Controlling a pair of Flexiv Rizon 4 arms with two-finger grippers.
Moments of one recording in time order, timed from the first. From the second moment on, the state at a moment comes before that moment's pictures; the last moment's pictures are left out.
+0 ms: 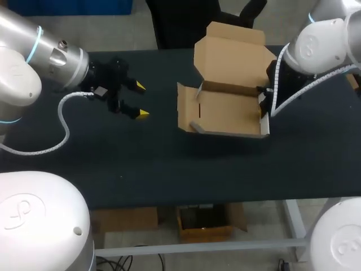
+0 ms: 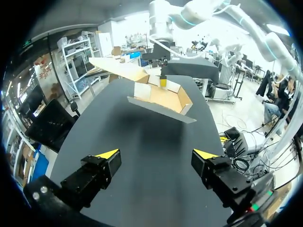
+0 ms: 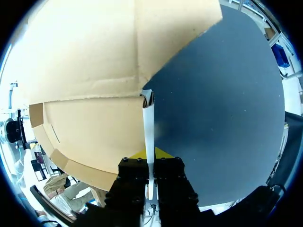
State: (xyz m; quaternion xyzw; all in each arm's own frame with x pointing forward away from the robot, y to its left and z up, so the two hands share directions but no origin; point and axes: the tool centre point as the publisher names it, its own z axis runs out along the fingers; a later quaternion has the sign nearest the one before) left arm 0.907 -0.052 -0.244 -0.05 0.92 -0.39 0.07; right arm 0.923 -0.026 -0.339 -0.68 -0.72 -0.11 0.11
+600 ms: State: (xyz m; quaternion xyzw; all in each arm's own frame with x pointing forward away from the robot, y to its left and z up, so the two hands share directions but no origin) left arm 0.909 -0.049 -0.257 -0.04 0.93 -0.36 0.07; right arm 0.922 -0.009 -0.360 -0.69 -0.71 0.00 0.11
